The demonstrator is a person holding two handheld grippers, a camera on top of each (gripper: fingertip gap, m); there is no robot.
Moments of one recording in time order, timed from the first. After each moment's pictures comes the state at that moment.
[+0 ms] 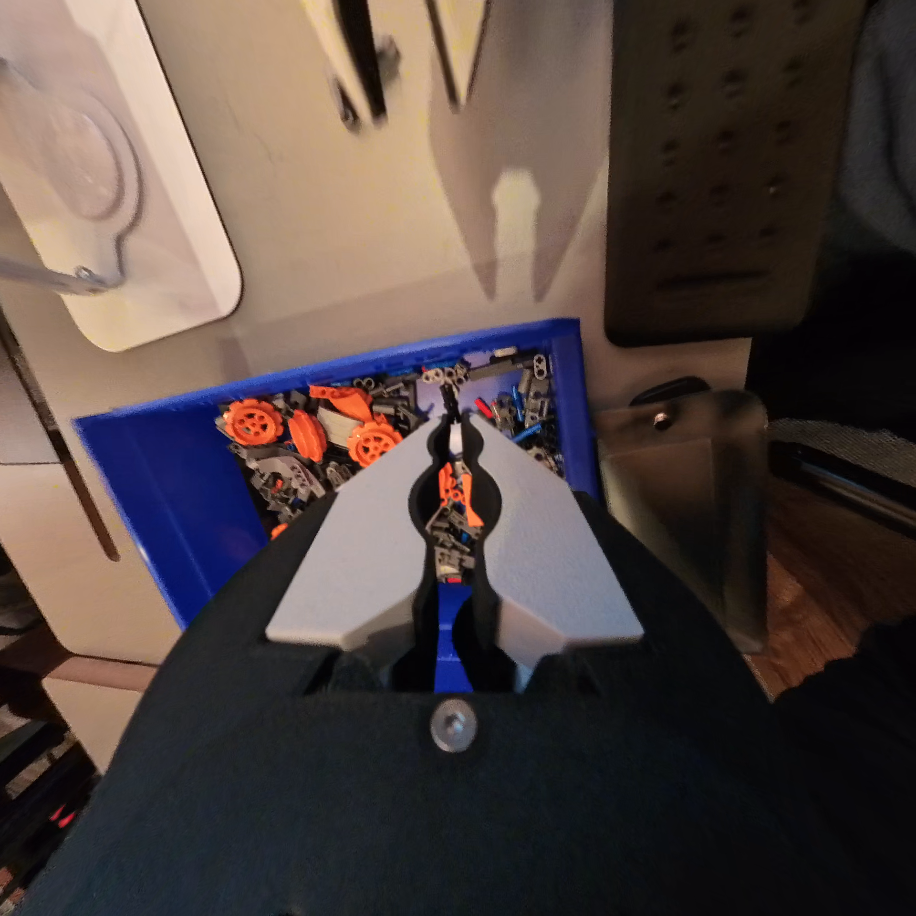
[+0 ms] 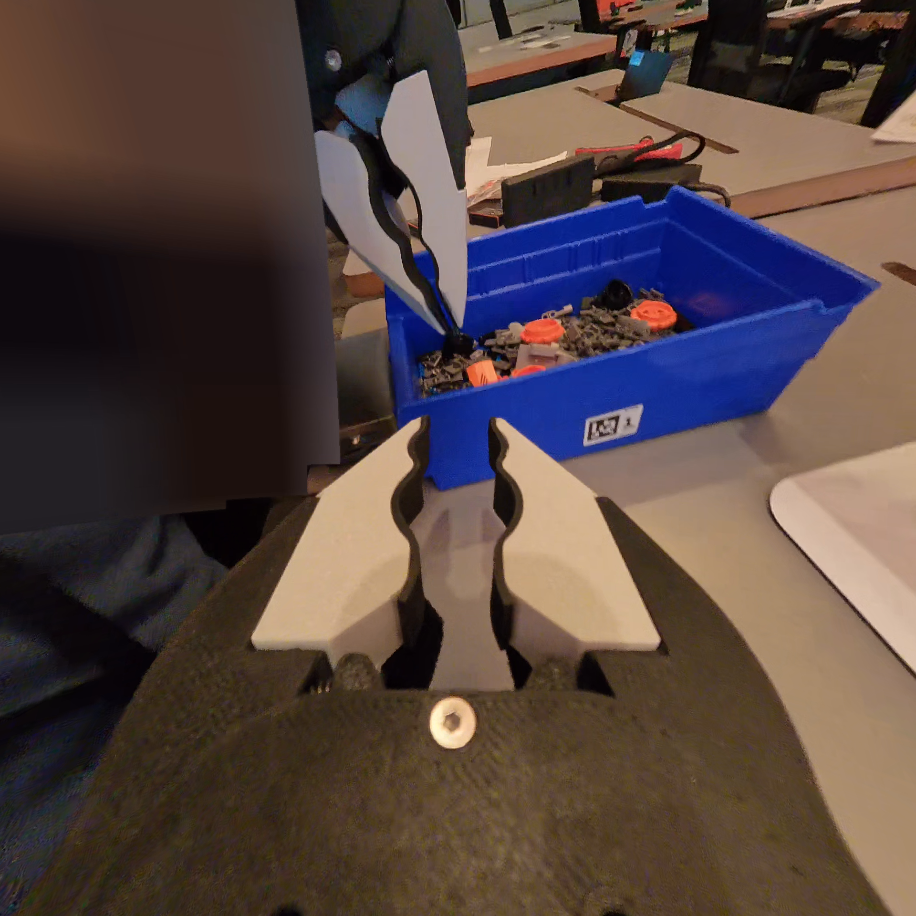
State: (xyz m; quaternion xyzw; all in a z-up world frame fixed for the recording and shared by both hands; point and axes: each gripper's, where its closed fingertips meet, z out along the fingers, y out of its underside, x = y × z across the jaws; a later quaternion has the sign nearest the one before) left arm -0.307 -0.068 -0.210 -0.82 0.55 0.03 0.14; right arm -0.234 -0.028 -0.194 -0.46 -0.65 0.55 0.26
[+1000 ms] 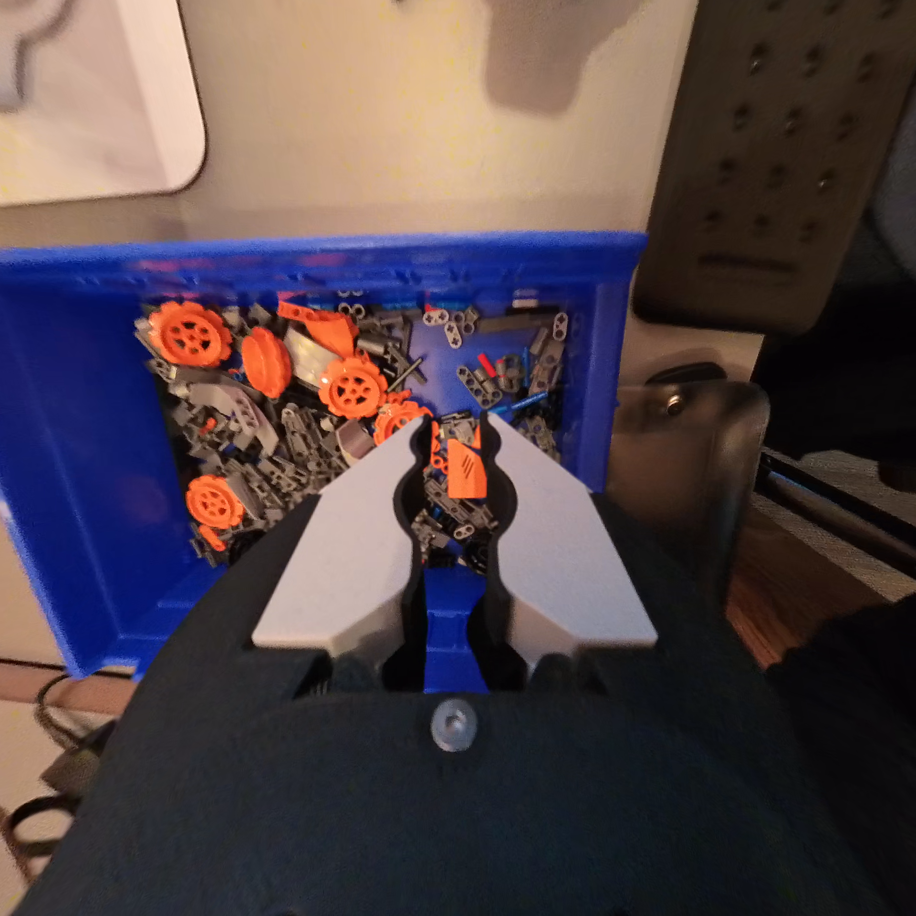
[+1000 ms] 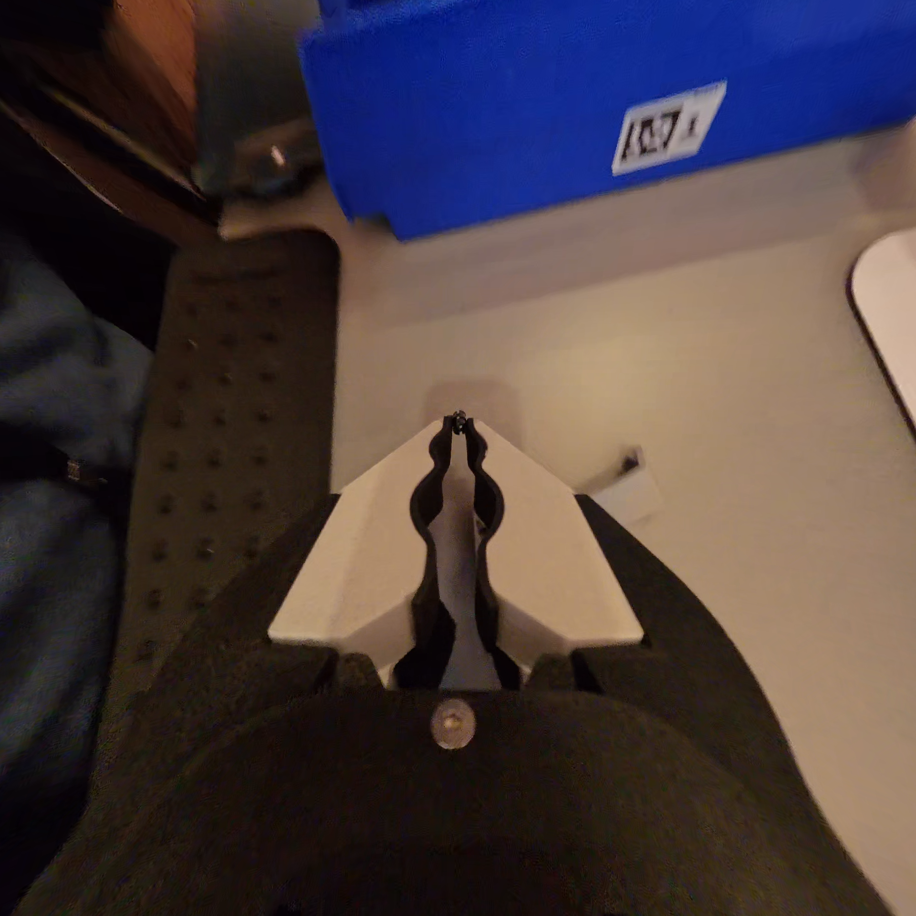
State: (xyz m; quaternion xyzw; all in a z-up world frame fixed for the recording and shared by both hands) left arm -0.349 -0.069 -0.231 -0.88 0.46 -0.03 0.12; right arm -0.193 -0.002 -0.291 -0.50 -0.77 0.37 0.14
